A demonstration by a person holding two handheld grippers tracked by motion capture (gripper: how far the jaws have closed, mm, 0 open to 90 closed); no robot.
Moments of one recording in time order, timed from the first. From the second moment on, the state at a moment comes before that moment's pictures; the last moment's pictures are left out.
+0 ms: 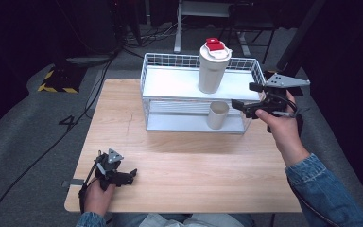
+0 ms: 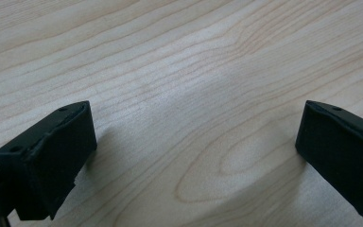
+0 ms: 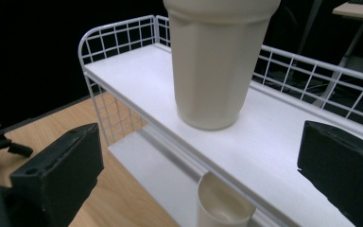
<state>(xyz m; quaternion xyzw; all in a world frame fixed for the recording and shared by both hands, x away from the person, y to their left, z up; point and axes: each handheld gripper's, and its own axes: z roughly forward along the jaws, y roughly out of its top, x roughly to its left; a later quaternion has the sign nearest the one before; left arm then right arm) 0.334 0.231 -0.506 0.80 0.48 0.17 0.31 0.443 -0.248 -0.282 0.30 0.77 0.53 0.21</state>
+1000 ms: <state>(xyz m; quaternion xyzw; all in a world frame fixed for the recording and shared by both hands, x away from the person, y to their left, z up) 0.334 0.232 -0.506 0.80 0.48 0.17 0.31 0.388 -0.284 -0.364 0.32 0.81 0.46 0.16</state>
